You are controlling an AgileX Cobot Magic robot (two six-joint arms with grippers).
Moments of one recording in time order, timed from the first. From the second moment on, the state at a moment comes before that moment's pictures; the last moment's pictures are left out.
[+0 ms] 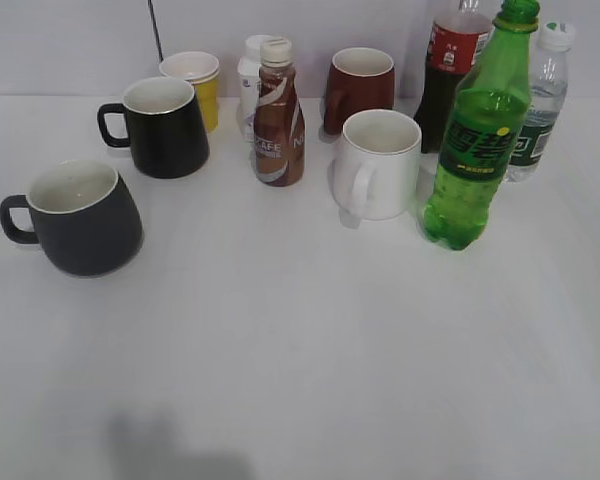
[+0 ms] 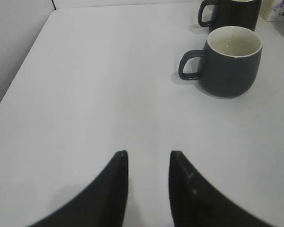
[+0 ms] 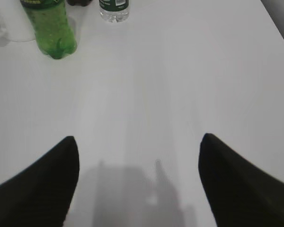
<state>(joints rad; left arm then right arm) -0.01 -0.01 -0.52 0.07 1.07 -0.02 0.05 -0.01 -0.50 -0.01 1.04 -0.01</state>
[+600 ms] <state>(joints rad) -0.01 -0.01 -0.52 0.07 1.07 -0.02 0.05 -0.01 -0.50 -0.01 1.04 -0.01</state>
